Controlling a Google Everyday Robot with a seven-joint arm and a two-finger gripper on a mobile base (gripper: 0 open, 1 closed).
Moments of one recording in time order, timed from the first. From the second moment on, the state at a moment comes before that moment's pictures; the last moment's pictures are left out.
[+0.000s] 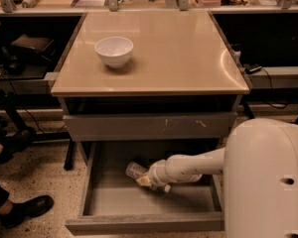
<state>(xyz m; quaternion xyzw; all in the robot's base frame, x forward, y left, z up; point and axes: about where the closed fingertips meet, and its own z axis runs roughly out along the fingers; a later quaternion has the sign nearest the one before) 0.578 0.010 0.371 -0.42 0.85 0.18 0.28</state>
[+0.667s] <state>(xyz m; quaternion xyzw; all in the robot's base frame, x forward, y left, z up) 0.549 -0.092 0.474 -0.33 0.87 0.12 0.33</state>
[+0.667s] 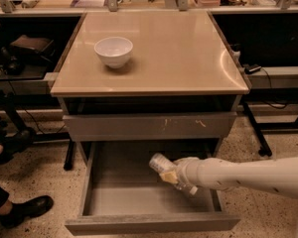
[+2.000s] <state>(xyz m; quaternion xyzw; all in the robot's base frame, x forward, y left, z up) 0.525 -0.157 0.585 -0.28 0.88 0.02 0.38</state>
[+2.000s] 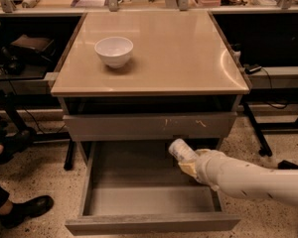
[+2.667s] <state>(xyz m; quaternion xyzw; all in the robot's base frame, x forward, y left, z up) 0.469 -0.221 0.618 -0.27 0.88 -0.06 0.38</state>
